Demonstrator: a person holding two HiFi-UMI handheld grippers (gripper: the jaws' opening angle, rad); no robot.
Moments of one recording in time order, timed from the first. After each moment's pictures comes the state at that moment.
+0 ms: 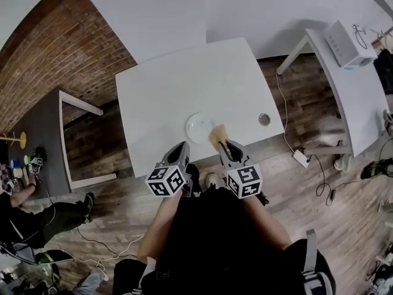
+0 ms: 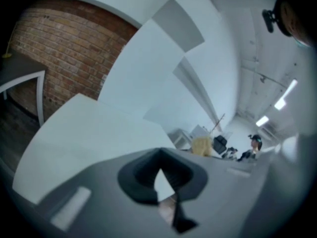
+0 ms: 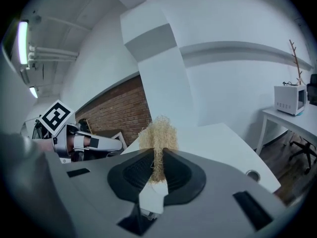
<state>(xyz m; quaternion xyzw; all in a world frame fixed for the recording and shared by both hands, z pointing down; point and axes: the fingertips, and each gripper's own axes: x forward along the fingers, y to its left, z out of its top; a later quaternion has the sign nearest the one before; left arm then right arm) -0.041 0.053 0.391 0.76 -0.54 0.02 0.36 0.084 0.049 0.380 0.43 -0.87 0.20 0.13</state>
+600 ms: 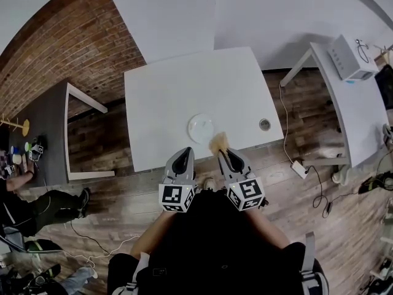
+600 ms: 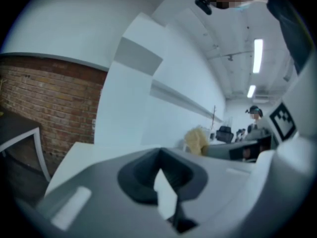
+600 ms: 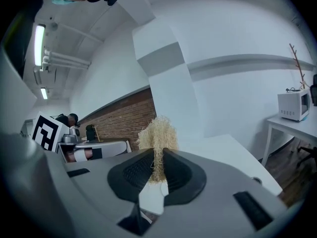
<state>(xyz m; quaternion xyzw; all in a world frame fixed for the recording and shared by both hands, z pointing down) -0.022 0.094 0.334 0.80 -0.58 0.03 0.11 0.079 0.086 0.337 0.41 -0.90 0.15 0.07</state>
